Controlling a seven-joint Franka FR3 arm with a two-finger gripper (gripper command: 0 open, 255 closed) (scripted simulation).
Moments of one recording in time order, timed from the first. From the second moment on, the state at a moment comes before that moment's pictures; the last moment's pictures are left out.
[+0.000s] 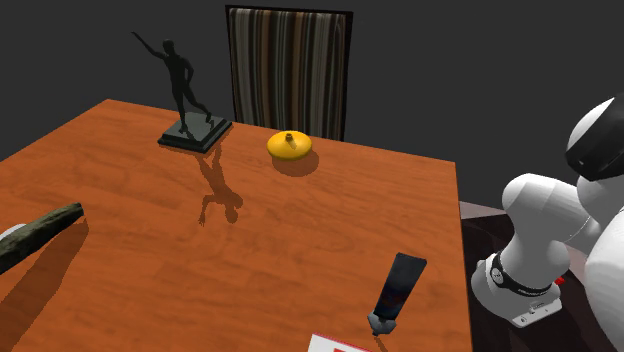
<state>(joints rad) 0.73 0.41 -0.15 -1.64 0.05 2.06 -0.38</state>
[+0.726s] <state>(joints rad) 0.73 0.45 -0.15 -1.70 0.05 2.15 -0.38</state>
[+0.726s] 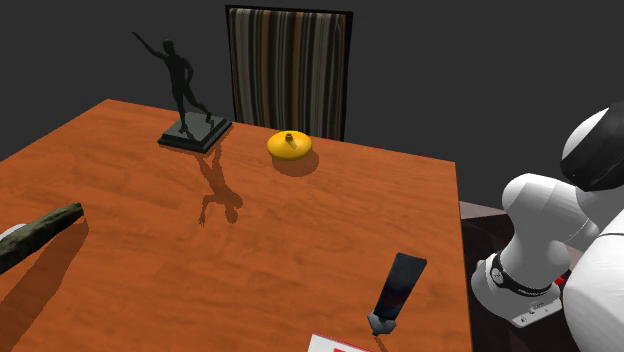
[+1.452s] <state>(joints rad) 0.73 0.43 -0.15 -1.68 0.05 2.11 -0.38</state>
